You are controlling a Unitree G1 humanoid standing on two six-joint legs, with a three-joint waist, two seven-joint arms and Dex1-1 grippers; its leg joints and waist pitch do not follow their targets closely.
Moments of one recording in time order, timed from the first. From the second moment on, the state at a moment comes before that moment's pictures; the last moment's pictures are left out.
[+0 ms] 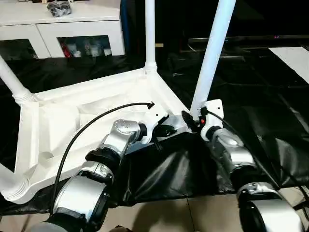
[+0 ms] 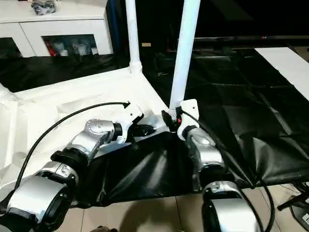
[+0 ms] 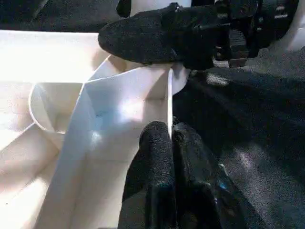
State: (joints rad) left arm -0.82 0.06 -0.15 1.04 0.11 -0.01 -0.87; right arm -0.64 -0.10 -0.08 0.92 0.08 -0.07 0.38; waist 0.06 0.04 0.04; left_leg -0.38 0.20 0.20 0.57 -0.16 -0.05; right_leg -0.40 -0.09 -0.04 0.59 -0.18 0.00
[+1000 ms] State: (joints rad) left arm -0.78 0.26 -0.20 1.01 0.05 -0.10 -1.46; right arm -0.54 -0.35 0.12 0.73 0.16 0.01 1.34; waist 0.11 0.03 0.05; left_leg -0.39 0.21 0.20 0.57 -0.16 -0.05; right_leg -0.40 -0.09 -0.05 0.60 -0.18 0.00
